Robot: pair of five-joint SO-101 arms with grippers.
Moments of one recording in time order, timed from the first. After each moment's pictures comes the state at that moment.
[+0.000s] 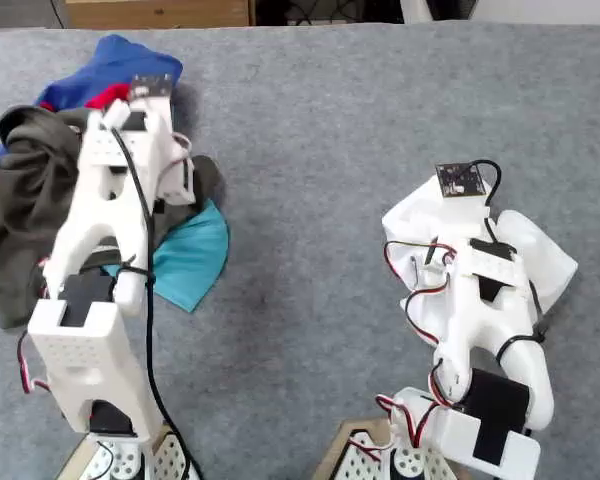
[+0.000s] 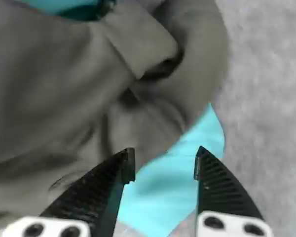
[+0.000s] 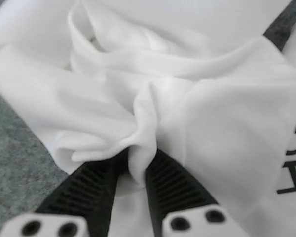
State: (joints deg) left arm -2.8 18.6 -4.7 73.7 7.0; right arm 19.4 -9.5 53.1 38.5 21.5
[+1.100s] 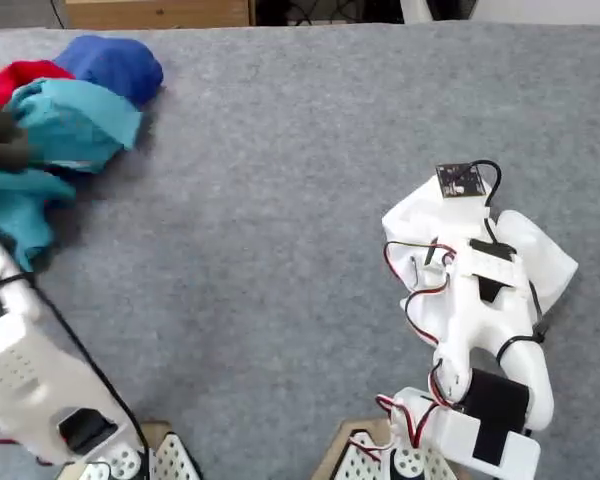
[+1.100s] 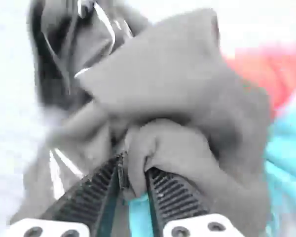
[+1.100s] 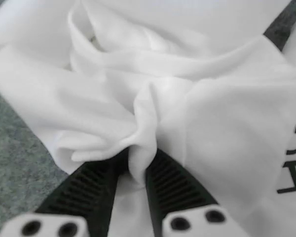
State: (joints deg) left arm -46.5 18.4 -27.7 67.6 10.2; right arm 19.4 -9.5 53.3 38.2 21.5
